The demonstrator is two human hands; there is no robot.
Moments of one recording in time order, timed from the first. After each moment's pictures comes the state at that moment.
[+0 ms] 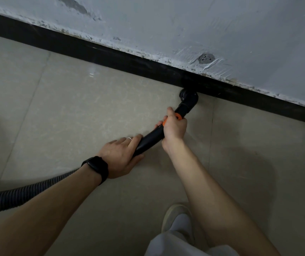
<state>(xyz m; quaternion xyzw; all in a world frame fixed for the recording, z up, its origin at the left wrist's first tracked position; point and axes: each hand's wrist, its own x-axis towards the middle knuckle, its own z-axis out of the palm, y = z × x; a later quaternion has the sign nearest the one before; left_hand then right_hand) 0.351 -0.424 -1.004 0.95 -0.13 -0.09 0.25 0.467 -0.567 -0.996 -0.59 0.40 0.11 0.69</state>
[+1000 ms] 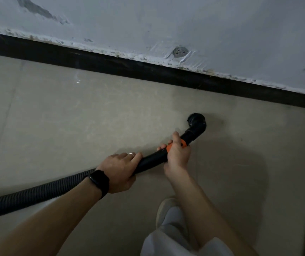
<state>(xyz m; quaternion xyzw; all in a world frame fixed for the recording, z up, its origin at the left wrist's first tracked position) 0.338 -0.467 -0.995 0.94 -0.22 -0.21 0.17 0.399 -0.634 -0.999 -0.53 0.48 0.02 0.70</state>
